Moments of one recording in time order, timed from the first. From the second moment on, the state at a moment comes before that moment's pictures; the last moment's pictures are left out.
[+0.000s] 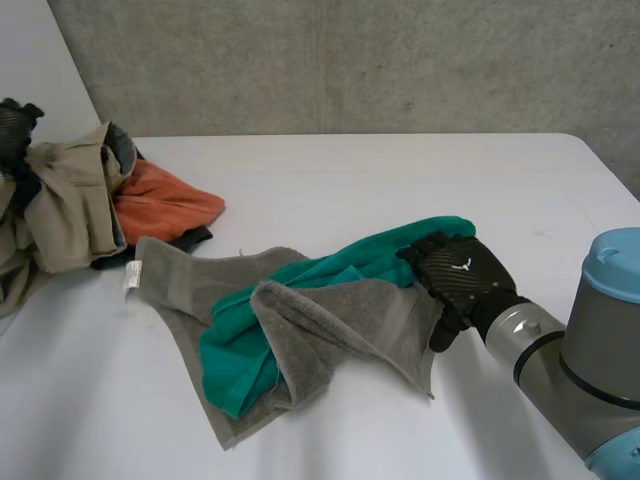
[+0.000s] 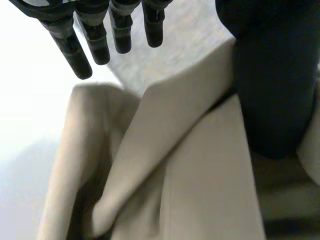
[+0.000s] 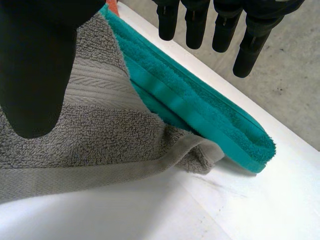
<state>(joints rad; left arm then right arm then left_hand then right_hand) 4.81 -2.16 -1.13 3.28 -1.45 3.52 1.98 -1.28 1.80 -0.19 1.39 2.77 0.19 0.20 0.21 0.20 0.05 0.22 0.20 0.20 0.38 0.05</state>
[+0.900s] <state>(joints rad) 4.42 -1.96 -1.79 3.27 -1.22 3.38 2.02 -1.26 1.80 -0.14 1.36 2.81 0.52 0.47 0.47 0.47 0.30 0.22 0.20 0.20 0.38 0.05</state>
